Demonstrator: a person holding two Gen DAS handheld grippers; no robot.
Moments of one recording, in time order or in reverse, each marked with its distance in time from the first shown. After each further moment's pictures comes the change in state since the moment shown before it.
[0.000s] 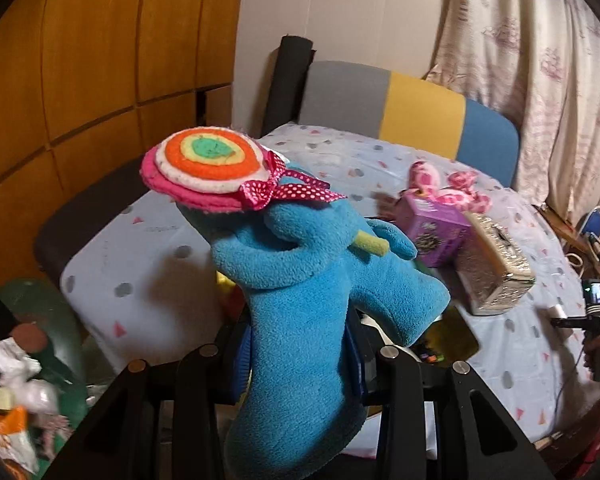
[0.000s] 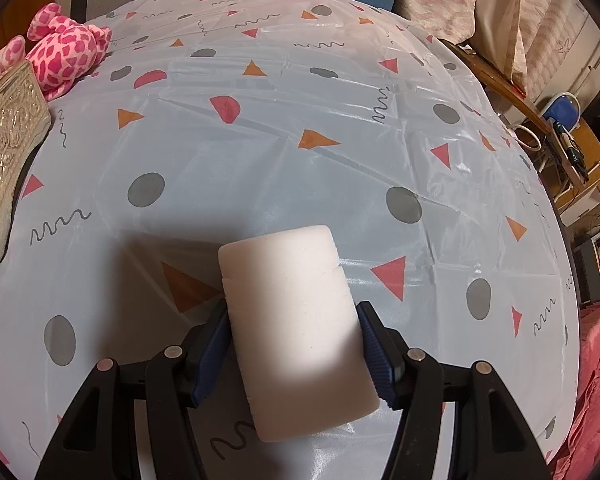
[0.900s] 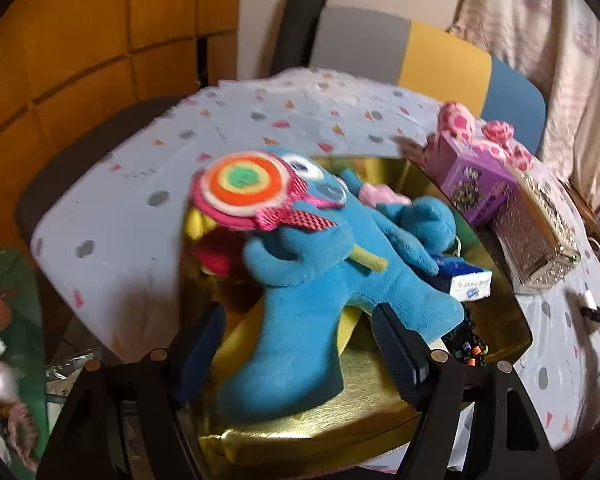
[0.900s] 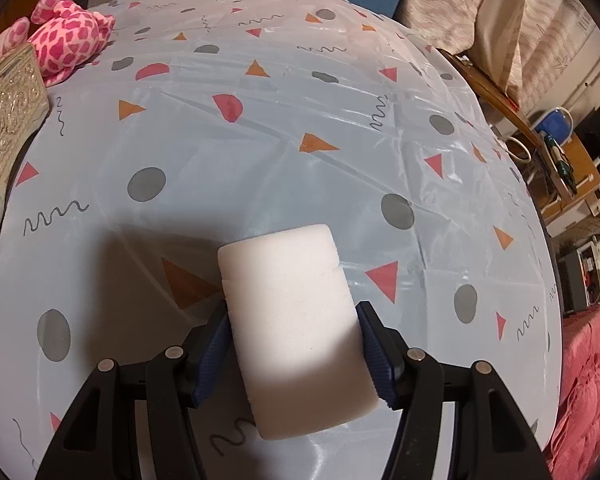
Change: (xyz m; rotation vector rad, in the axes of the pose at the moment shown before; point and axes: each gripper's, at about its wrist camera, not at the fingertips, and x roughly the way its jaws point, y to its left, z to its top) left arm 0.080 -0.017 -0.017 -0.022 0.139 0.063; right arm -0.006 0.011 0.000 -0.029 0.007 -0.069
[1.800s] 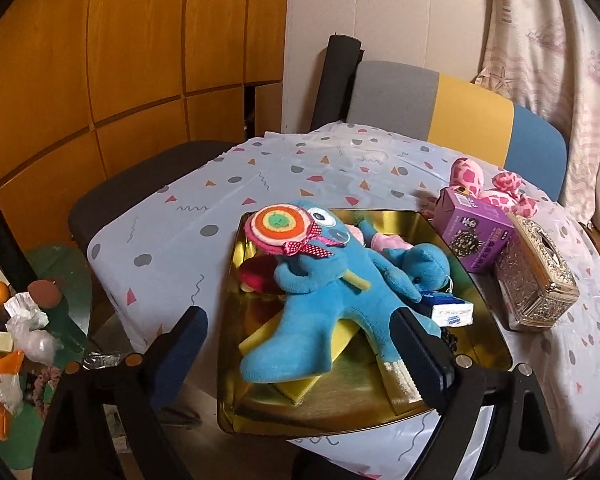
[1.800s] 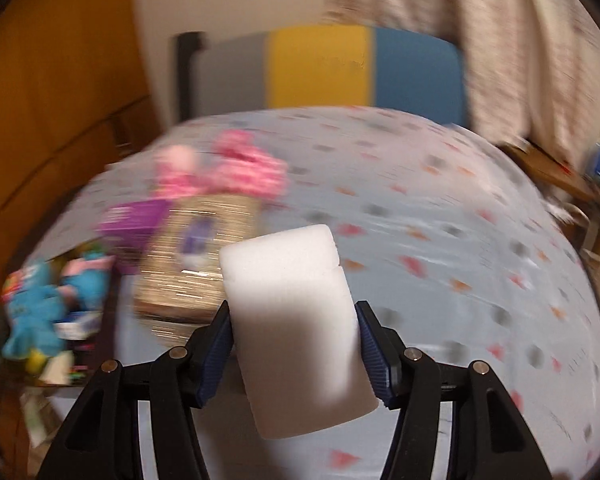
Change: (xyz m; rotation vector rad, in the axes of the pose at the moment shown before) left arm -0.056 -0.015 -0.016 -0.079 -0.167 0.123; right arm -0.186 0.123 0.025 -0.028 -0.389 0.383
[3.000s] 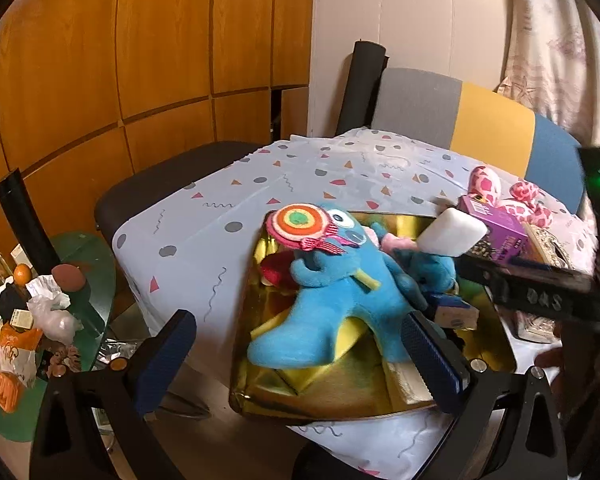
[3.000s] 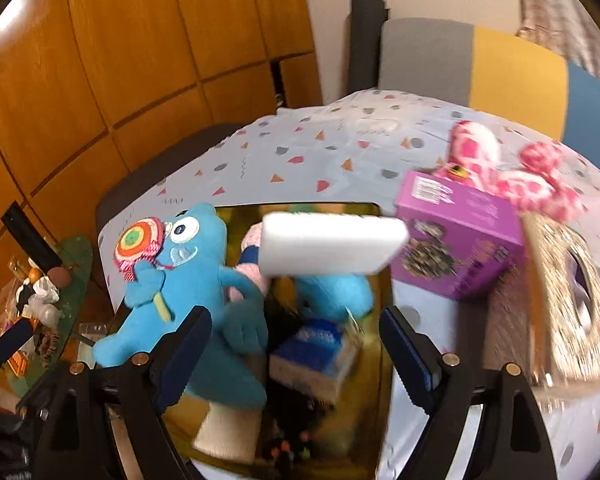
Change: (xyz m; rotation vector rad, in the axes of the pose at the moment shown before) left arm -0.018 -0.007 -0.008 -0.048 -0.016 0.087; right arm 0.073 0.243 -0.011 -0.237 0.069 0.337
